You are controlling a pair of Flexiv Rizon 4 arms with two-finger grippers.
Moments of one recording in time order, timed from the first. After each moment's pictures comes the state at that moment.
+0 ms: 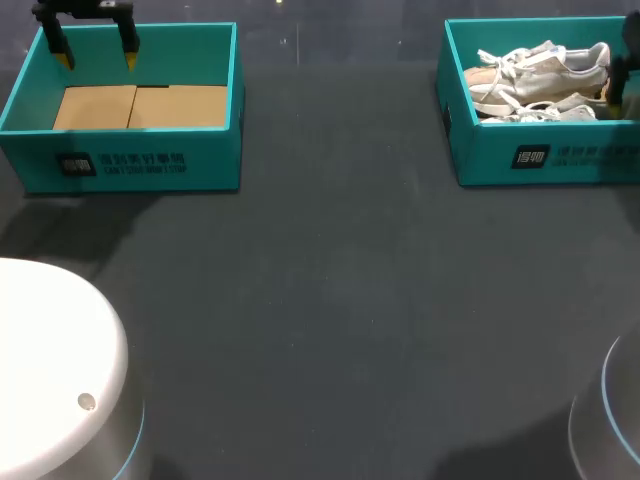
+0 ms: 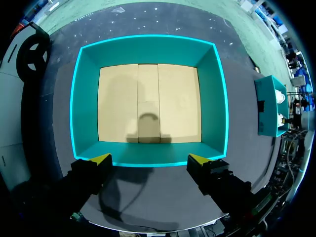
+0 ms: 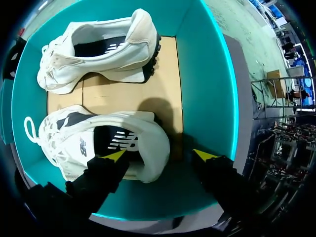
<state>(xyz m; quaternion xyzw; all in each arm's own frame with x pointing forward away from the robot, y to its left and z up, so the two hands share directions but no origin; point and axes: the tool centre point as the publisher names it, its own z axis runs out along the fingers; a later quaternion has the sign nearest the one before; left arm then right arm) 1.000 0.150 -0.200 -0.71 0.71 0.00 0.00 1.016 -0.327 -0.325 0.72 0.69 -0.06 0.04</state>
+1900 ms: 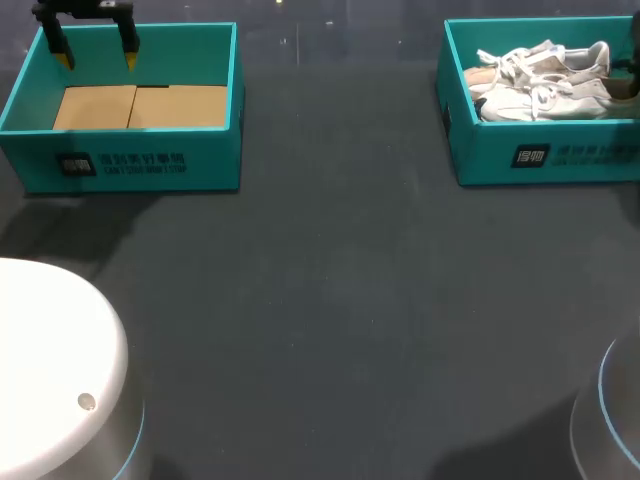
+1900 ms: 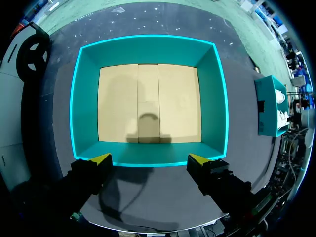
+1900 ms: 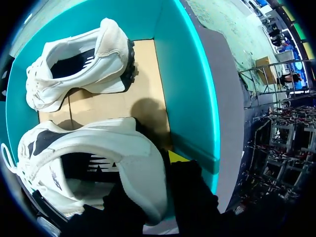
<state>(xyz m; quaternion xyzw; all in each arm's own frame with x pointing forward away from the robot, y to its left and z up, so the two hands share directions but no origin) 1.000 0.150 -0.200 -0.71 0.71 0.00 0.00 1.026 -0.344 -0.318 0.76 0.64 -0.08 0.07</state>
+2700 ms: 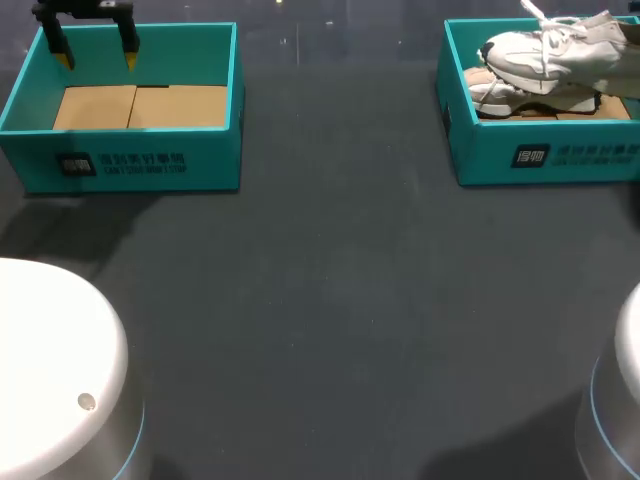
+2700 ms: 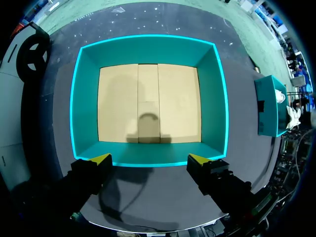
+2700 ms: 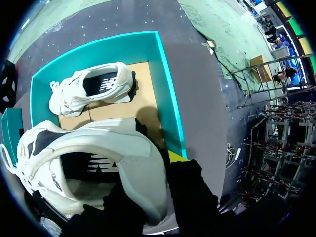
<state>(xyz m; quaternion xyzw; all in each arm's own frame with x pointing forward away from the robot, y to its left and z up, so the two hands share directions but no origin) 1.000 0.150 -0.200 -0.71 0.71 0.00 0.00 1.028 -0.335 -0.212 0.77 0.63 -0.08 0.08</state>
